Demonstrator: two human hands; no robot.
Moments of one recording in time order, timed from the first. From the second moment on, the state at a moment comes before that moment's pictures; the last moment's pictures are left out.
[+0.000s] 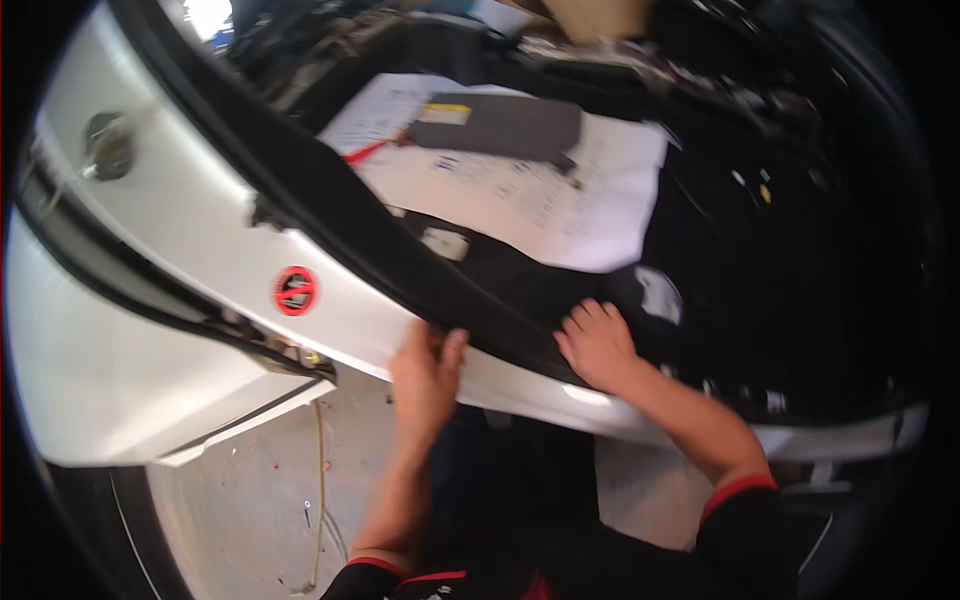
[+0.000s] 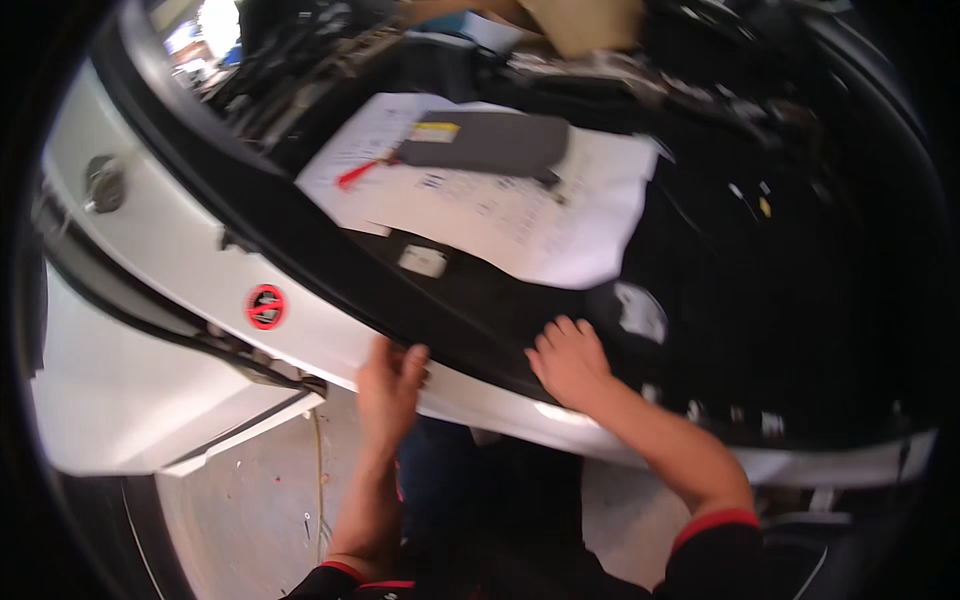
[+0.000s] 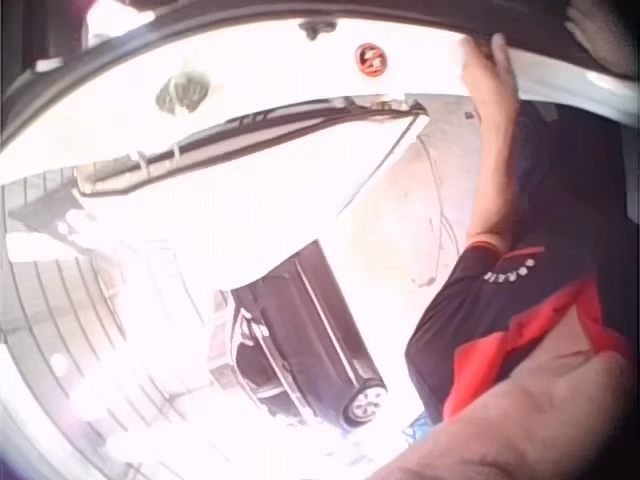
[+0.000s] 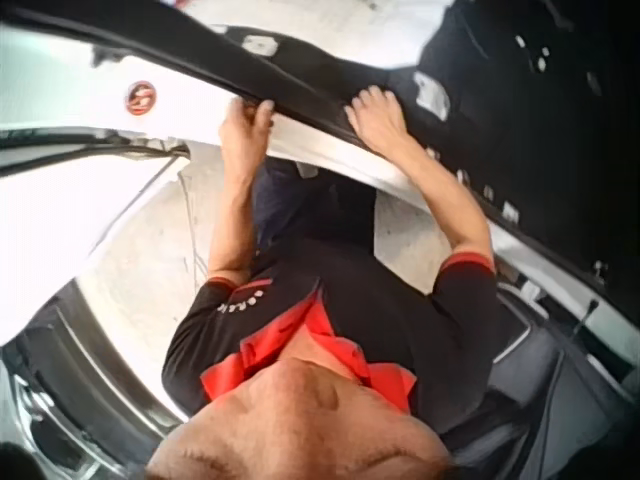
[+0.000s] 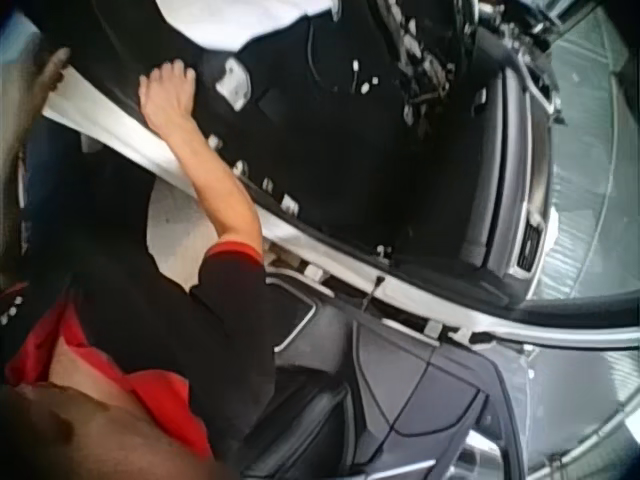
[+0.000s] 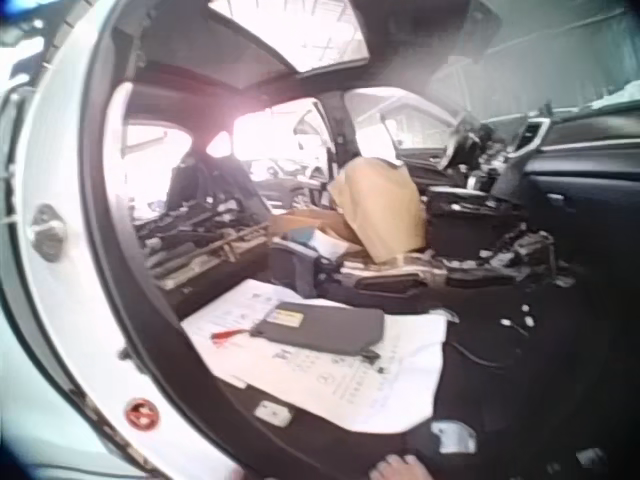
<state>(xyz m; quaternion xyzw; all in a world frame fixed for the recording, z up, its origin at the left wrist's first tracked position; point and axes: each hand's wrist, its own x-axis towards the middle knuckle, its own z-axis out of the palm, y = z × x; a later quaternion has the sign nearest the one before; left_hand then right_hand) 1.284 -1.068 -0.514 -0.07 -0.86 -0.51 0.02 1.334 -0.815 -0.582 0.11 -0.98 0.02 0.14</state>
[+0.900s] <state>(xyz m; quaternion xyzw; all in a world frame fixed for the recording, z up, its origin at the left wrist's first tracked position) 1.282 -1.102 -0.477 -0.17 -0.82 -0.53 0.13 1.288 -0.859 -0.591 0.04 -0.96 0.23 0.17</state>
